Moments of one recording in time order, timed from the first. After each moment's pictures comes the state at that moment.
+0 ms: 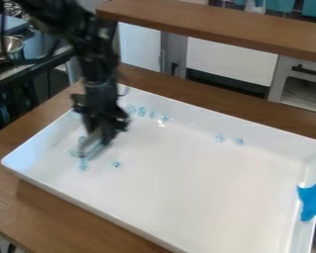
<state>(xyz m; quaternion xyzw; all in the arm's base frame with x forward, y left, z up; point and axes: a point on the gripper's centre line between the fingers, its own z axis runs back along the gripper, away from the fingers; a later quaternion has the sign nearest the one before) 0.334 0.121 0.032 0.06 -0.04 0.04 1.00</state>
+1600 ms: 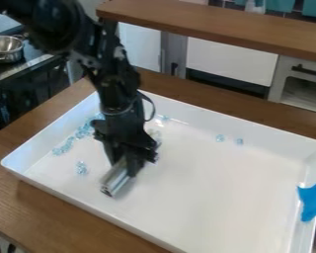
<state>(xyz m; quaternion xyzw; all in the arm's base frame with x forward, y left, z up) 0.309 0.027 0.043 -0.01 -0.10 -0.01 0.99</state>
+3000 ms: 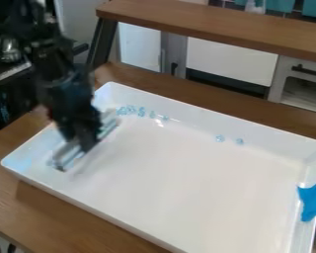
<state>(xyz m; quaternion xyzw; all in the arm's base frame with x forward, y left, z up) 0.302 0.075 0.065 -0.07 -0.11 -0.02 0.99</state>
